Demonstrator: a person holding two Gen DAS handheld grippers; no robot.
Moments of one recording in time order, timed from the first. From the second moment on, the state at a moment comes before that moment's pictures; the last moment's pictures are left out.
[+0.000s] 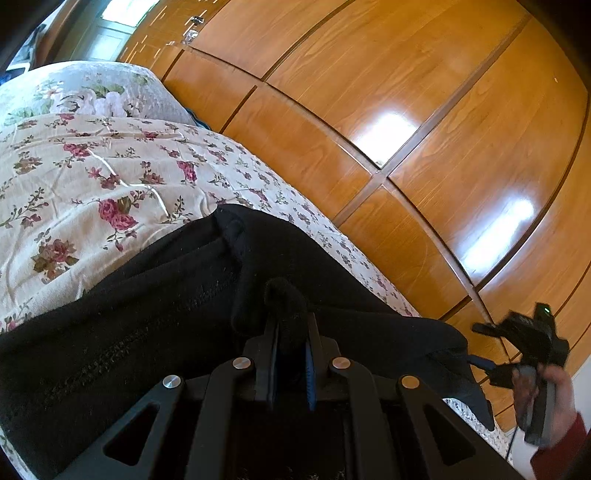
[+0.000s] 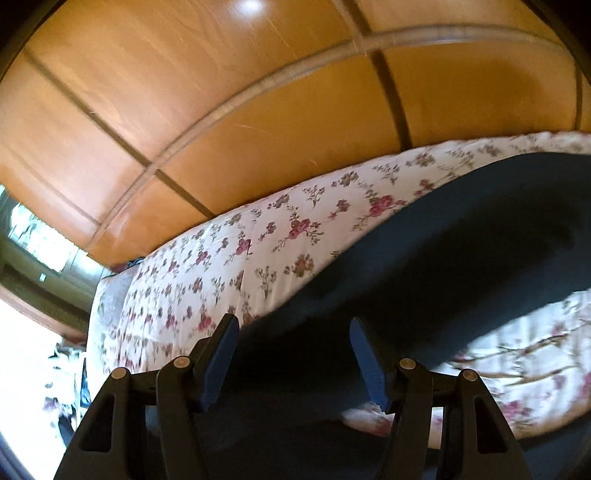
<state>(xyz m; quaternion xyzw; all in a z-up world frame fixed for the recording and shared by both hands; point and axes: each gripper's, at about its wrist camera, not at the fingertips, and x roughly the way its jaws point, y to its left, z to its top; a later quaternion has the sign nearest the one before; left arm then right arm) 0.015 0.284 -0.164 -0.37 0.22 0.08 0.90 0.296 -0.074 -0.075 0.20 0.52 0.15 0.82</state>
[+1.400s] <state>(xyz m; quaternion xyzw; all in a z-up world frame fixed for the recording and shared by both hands) -0.082 0.335 -0.166 -0.52 0.15 0.02 0.84 0.075 -0.087 -0.120 0.12 0.43 0.28 0.85</state>
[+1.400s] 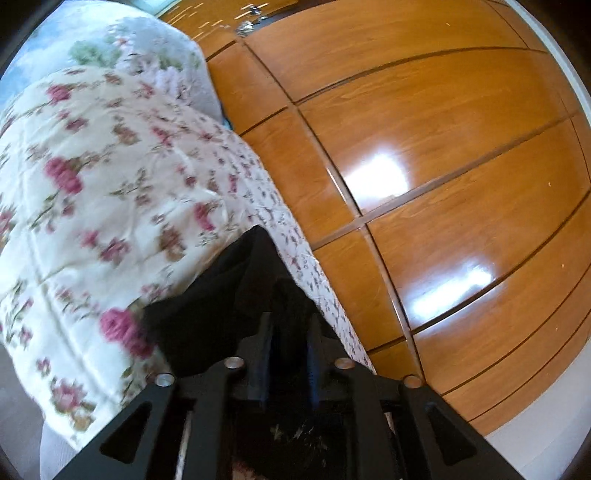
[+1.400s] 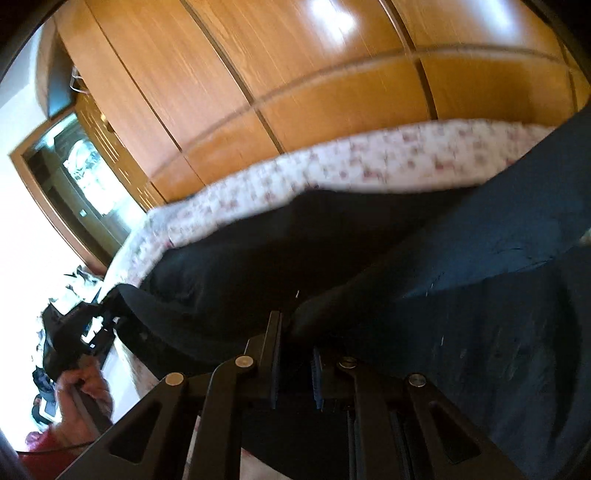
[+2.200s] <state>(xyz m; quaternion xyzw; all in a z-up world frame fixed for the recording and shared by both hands) -0.076 0.327 -0.148 -0.55 0.25 0.02 0.80 0.087 -0.103 -0.141 0.20 0.47 0.28 0.81</state>
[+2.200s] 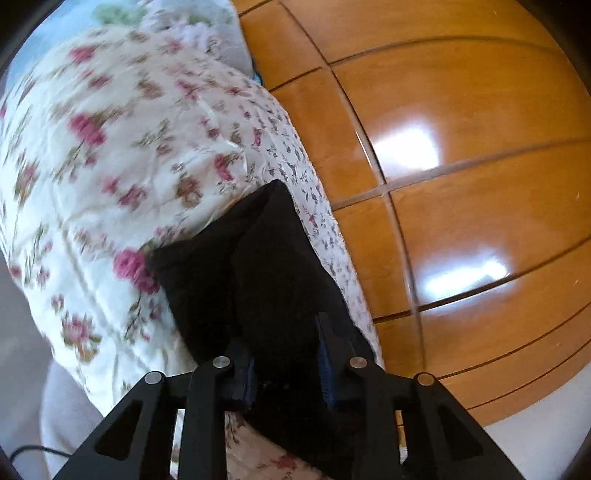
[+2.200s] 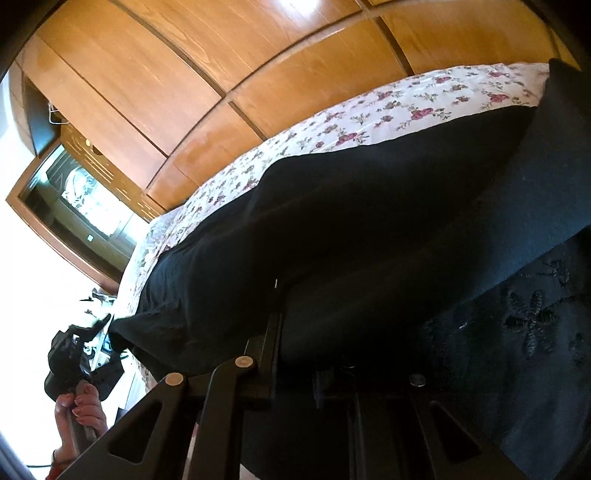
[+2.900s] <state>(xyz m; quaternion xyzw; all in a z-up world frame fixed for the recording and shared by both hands) -0.092 0.357 -0.159 -0.46 0.22 0.08 0.86 0.055 -0.090 -0.140 0.16 0.46 0.31 0.82</state>
